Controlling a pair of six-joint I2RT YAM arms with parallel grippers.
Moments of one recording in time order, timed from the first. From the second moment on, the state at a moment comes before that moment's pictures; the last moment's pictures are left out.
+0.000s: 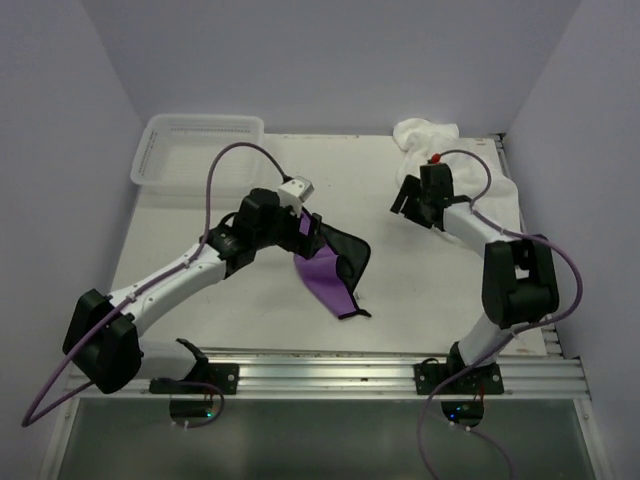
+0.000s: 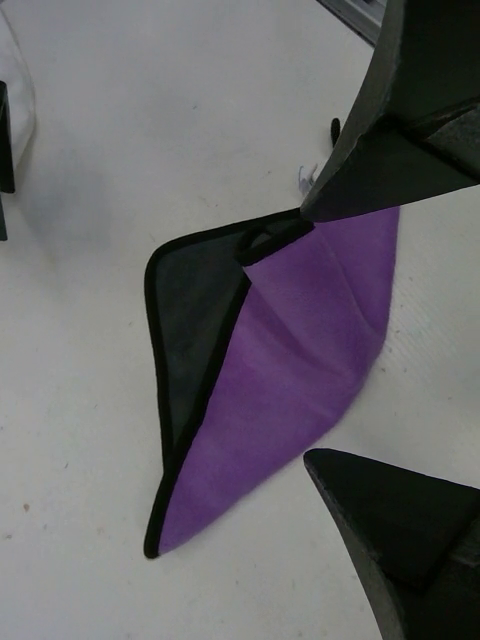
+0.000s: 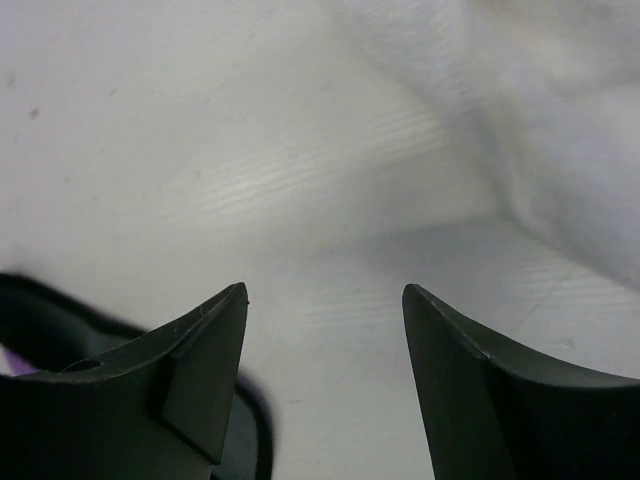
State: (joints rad) left arm -0.59 1.28 0.93 -0.16 0.17 -0.17; right arm 0.14 1.76 1.14 -0.24 0.05 0.59
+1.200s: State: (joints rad) left arm -0.89 1.67 0.98 -0.10 -0.17 -0.27; right arm 0.36 1.71 0.84 0.02 -0.23 0.52
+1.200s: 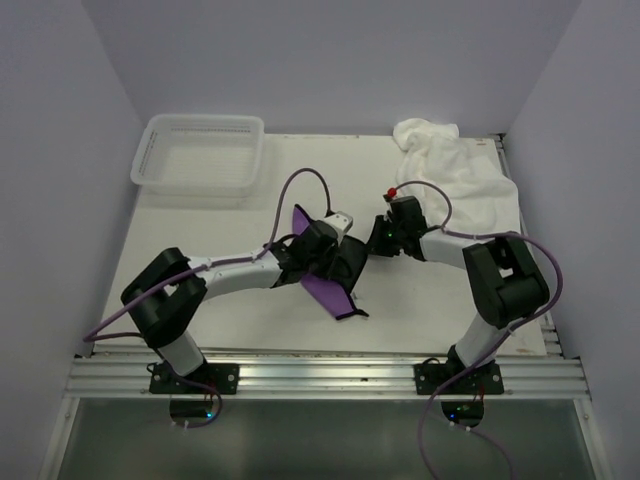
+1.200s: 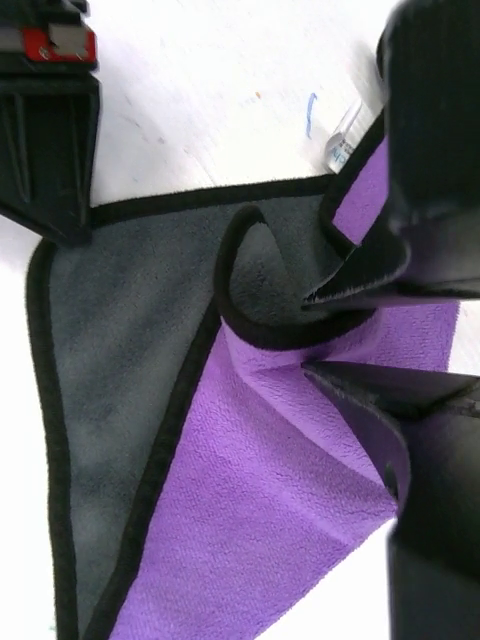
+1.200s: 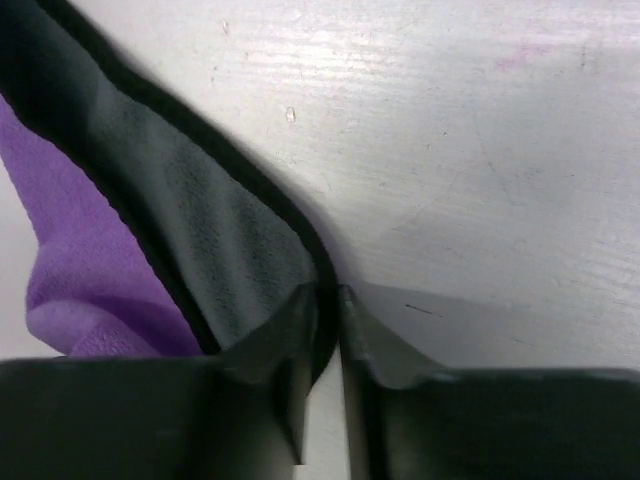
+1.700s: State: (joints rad) left arm -0.89 1.23 0.63 -0.10 -0.28 -0.50; right arm 0.37 1.67 0.83 -0.05 -0.21 0.51
